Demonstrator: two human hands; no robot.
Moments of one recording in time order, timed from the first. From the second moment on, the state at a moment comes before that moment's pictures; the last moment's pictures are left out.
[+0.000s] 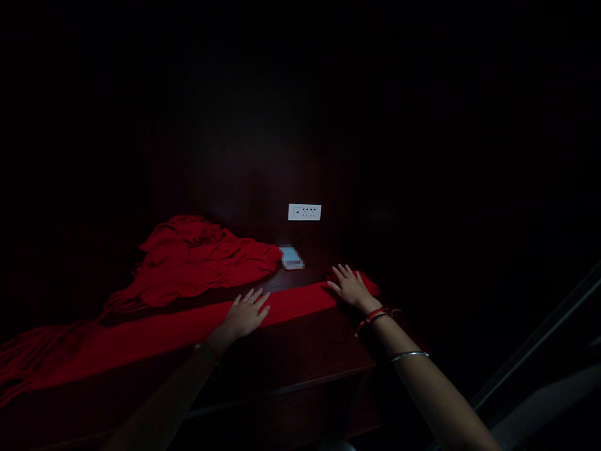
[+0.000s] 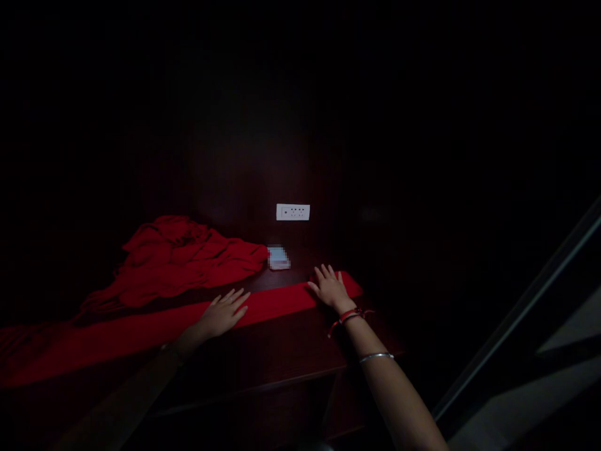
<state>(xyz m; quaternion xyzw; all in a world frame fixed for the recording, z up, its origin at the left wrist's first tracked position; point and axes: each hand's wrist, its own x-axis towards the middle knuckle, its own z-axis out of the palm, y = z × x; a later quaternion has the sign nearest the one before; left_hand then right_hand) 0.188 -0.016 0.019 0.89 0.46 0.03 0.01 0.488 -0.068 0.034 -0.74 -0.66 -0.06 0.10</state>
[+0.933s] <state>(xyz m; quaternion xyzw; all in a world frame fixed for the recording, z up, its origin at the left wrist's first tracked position) 0.144 -0.022 0.038 0.88 0.47 -0.01 0.03 0.496 -0.100 0.165 -0.66 -0.65 -0.06 0.38</state>
